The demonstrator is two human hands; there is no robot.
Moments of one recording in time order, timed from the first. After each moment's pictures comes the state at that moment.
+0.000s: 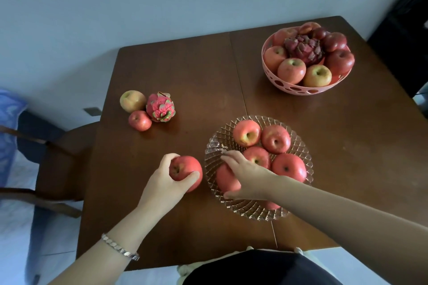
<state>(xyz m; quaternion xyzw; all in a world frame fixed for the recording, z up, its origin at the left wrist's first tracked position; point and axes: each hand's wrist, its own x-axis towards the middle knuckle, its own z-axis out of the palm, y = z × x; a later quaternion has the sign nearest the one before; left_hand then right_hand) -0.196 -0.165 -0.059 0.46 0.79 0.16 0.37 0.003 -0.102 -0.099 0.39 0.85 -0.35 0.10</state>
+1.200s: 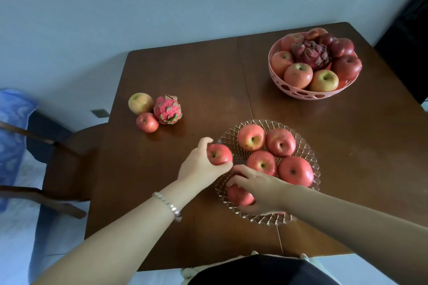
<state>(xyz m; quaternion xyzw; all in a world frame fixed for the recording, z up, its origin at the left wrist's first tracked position) -0.158 -0.120 -0.071 0.53 0.77 0.11 0.34 0.018 -0.111 -0.104 0.31 0.90 -0.29 0.09</state>
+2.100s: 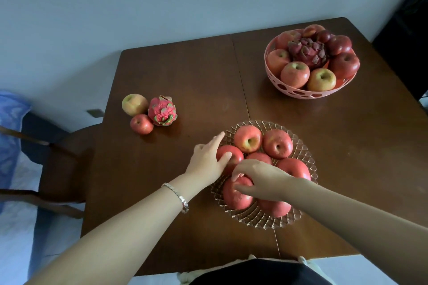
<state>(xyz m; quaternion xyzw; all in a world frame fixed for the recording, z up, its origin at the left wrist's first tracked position) -0.149 -0.093 -0.100 0.61 0.70 0.10 0.36 0.021 -0.087 -0.093 0.38 0.84 -0.38 0.02</state>
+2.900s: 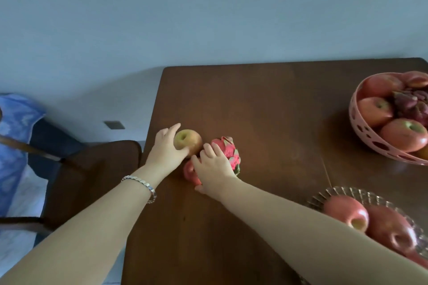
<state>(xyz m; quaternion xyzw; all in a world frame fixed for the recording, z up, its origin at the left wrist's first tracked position) -0.426 0.035 -0.112 0.50 0.80 0.16 0.28 -0.289 0.036 -0.123 0.34 0.93 -0.01 0.12</state>
